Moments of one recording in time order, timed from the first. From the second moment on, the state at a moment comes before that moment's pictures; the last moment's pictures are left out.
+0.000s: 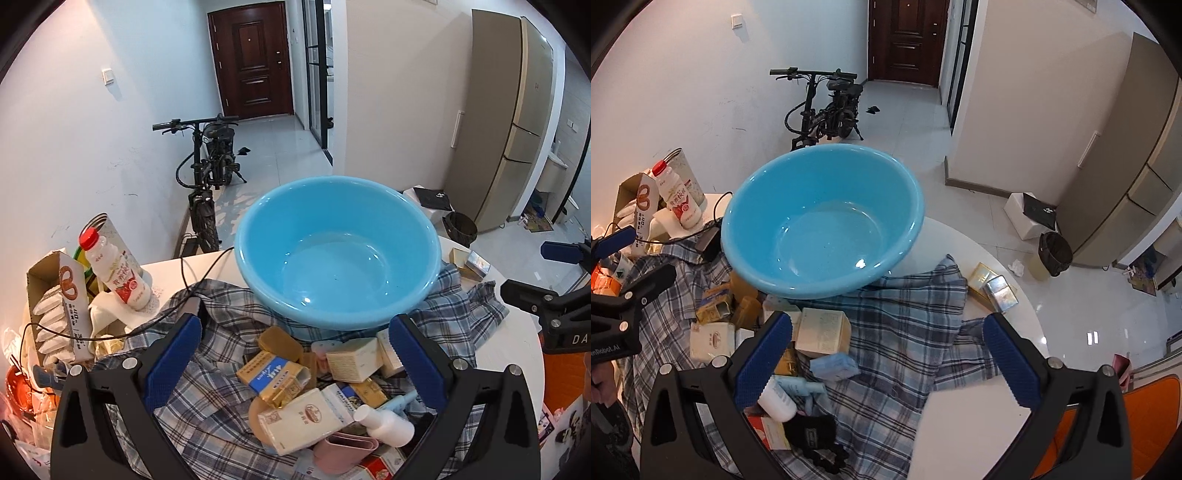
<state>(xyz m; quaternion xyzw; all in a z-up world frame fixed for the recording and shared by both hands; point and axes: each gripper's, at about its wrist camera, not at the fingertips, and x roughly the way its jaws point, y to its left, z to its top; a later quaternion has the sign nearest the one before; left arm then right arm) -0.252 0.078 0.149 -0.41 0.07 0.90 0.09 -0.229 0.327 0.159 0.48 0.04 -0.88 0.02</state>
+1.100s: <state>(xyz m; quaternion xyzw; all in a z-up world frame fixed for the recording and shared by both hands) -0.242 0.078 0.099 -0.46 0.13 0.87 0.11 -0.236 0.273 0.131 0.52 0.06 -0.84 0.14</state>
